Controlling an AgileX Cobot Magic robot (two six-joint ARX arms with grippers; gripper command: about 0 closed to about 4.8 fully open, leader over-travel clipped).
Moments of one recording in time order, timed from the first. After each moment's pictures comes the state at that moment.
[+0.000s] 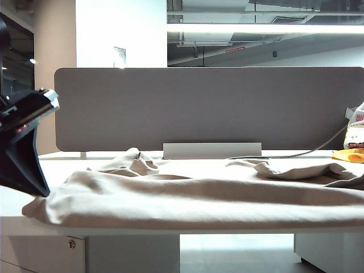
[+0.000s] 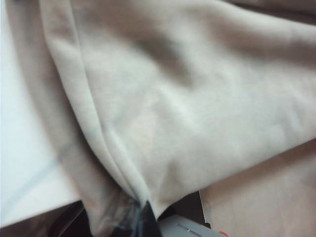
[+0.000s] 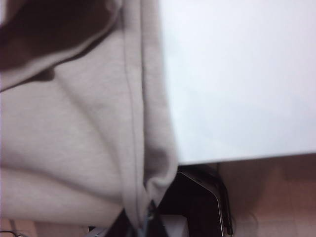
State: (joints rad) left arm -0.28 1.23 0.54 -0.28 0.36 -0.24; right arm -0.16 1.28 0.62 -0.51 -0.29 0.16
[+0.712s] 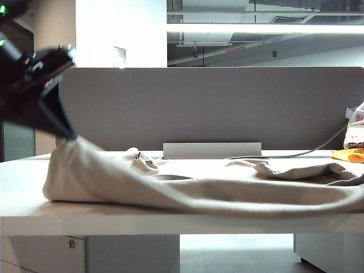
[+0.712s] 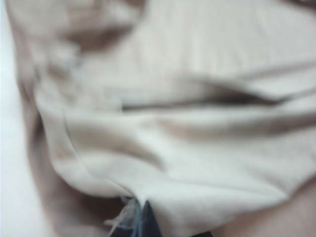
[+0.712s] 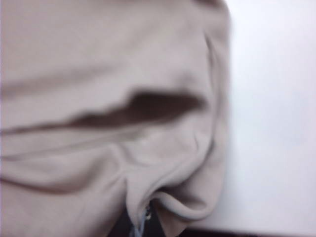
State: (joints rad) left arm -0.28 1.24 0.76 -0.31 0.33 -0.16; right arm -0.16 1.28 0.68 -0.41 -0.44 0.18
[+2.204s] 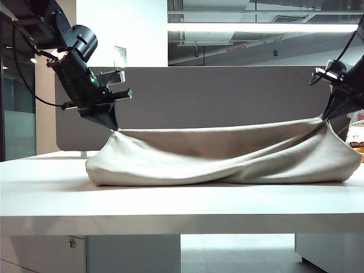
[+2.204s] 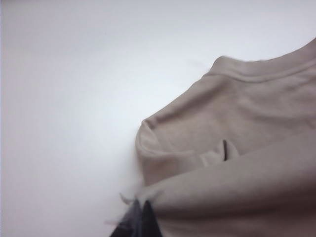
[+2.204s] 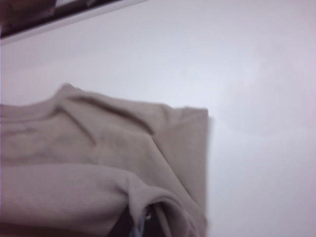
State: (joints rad) left arm -0.18 2.08 1.73 -0.36 0.20 0.07; right arm -0.16 2.01 1.68 -0.42 -0.44 0.19
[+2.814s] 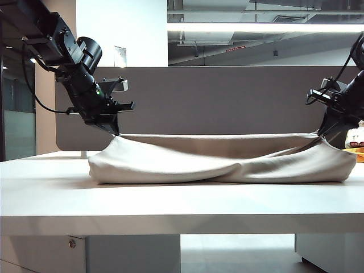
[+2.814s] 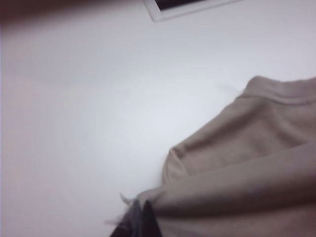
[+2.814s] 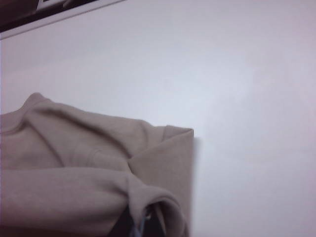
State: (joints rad) left arm -0.18 2.16 1.77 -0.22 0.12 0.12; right arm -0.15 2.11 1.69 -0.28 -0.41 0.19
